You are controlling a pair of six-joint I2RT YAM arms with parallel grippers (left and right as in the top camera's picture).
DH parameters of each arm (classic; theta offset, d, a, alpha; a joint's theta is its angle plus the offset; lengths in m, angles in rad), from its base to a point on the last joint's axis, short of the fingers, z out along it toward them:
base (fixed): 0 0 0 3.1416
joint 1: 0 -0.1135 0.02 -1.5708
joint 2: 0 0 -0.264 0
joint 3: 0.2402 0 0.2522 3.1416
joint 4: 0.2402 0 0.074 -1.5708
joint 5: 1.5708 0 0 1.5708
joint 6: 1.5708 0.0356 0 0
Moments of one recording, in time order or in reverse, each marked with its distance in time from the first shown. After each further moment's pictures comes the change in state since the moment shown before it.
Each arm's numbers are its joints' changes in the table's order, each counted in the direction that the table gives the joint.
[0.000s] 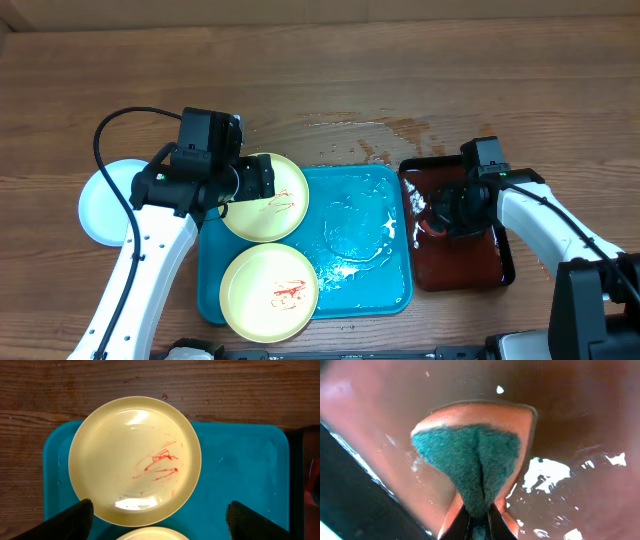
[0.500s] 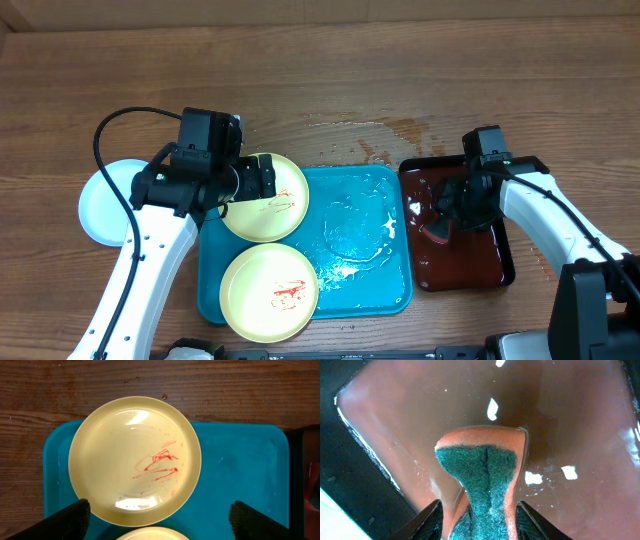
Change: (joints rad) left arm 0.000 0.000 0.000 0.000 0.000 0.000; right arm 0.000 -0.003 0.090 0.105 0.048 -0.096
